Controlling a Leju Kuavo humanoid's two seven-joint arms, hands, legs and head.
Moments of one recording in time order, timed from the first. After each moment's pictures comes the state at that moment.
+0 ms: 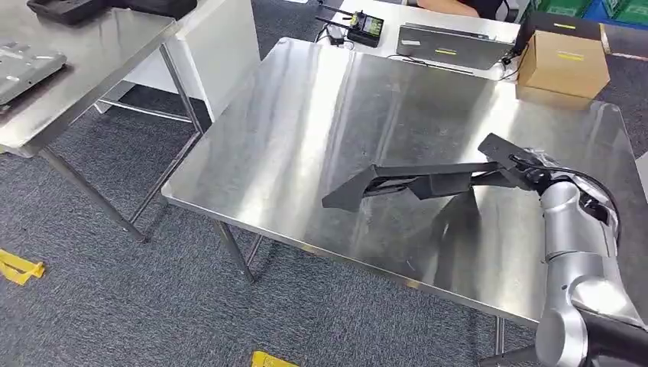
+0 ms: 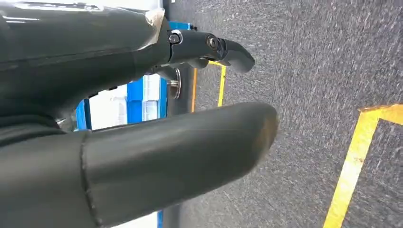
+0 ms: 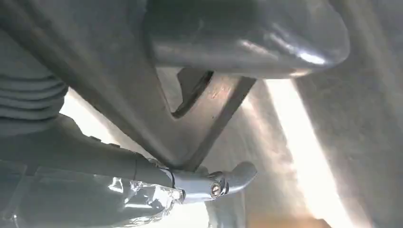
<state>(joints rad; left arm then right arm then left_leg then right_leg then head) -0.09 0.03 1.14 -0.23 -1.43 -0.32 0.23 -0.72 -0.35 -0.27 -0.53 1.06 0.45 0.06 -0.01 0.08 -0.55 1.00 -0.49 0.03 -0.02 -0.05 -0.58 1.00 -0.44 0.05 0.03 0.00</state>
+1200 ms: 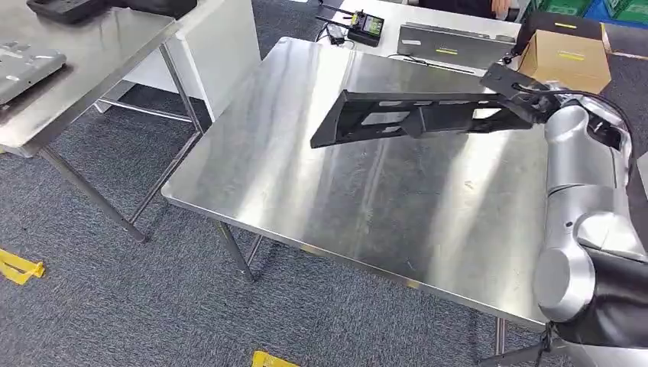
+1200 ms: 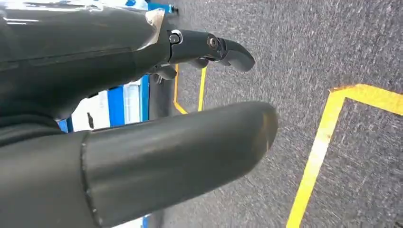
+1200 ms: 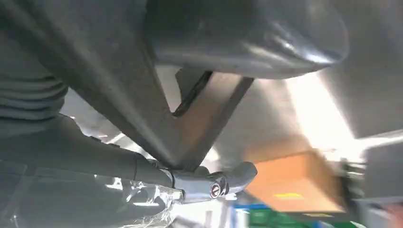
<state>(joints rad) -0.11 0.00 1.17 -0.23 -1.39 -0.32 0.19 -1.04 -0.29 -0.21 -0.46 1.17 0.53 0.19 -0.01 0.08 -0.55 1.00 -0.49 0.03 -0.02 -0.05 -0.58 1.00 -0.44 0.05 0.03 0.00</state>
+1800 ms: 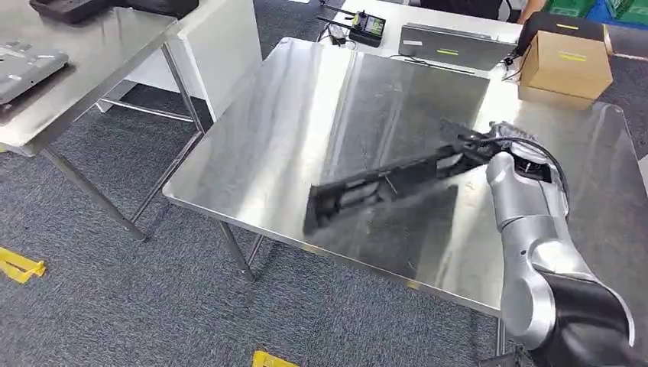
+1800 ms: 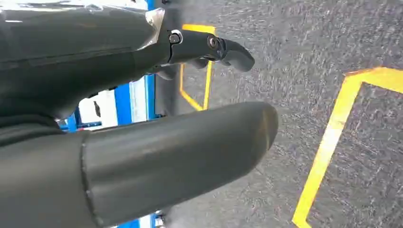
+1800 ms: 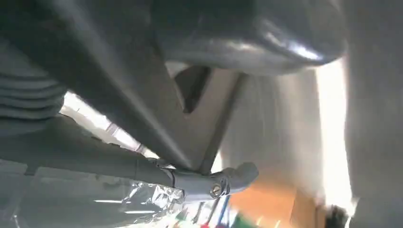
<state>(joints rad) -0.10 -0.01 1.21 -0.23 -1.40 -0.35 0.21 -0.89 -0.21 -0.17 -0.38 1.40 0.42 0.19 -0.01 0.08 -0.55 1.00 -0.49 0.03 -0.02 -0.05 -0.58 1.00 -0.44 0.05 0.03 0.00</state>
